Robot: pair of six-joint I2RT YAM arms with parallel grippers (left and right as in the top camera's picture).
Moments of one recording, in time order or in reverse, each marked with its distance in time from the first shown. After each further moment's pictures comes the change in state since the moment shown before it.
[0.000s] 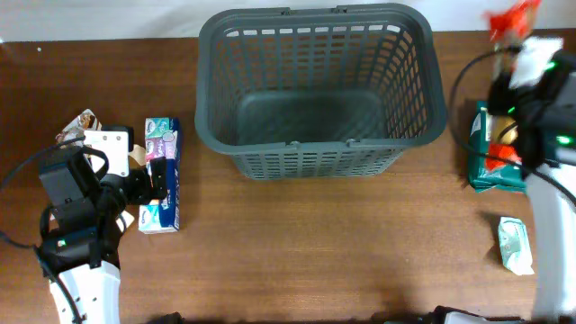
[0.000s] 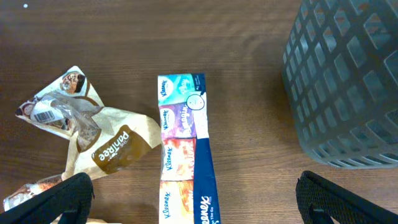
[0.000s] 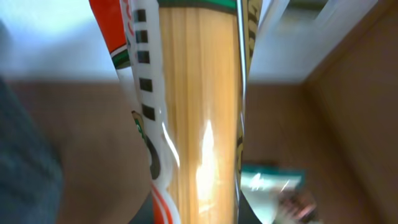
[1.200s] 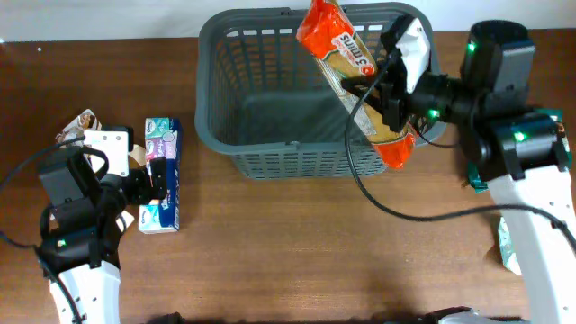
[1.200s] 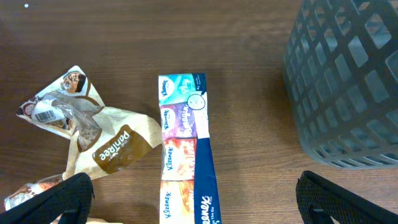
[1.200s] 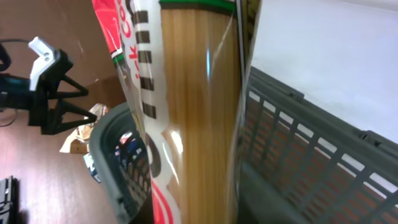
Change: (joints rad) left arm 0.000 0.000 0.000 0.000 -0.003 0.000; right arm 0.426 0.023 0.244 -0.201 -0.789 -0.057
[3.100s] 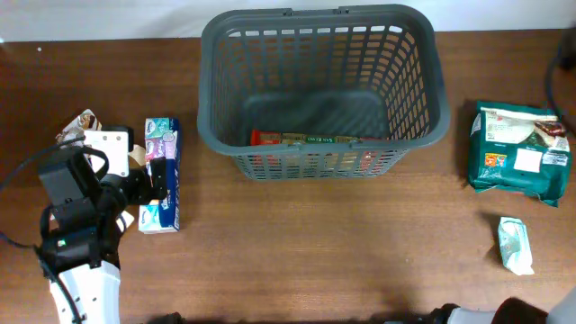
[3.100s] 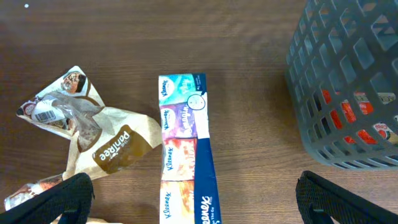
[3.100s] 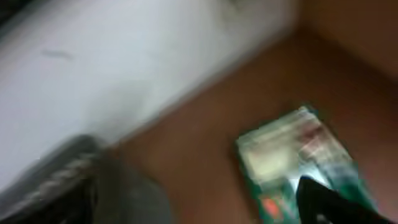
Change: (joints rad) left arm 0.000 0.000 0.000 0.000 0.000 0.000; right arm -0.671 0.090 0.432 -0.517 0.584 0.570
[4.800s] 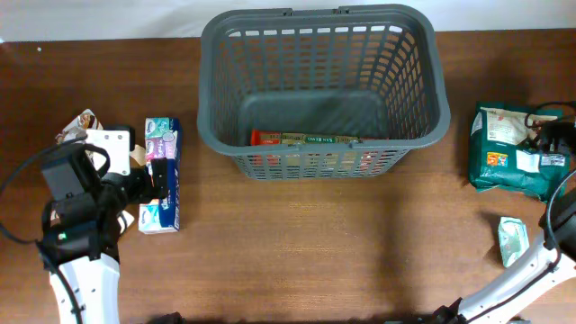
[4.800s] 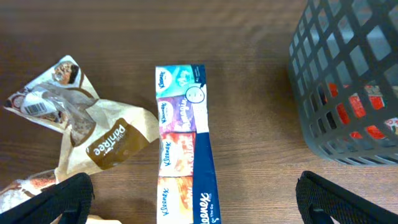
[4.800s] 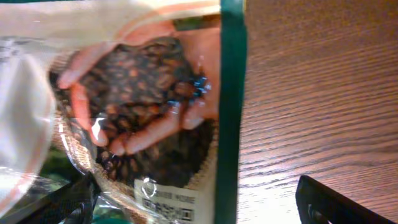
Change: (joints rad) left arm 0.000 0.039 0.000 -0.004 0.000 0.000; right arm -0.246 0.784 -0.068 0.188 0.056 -0.801
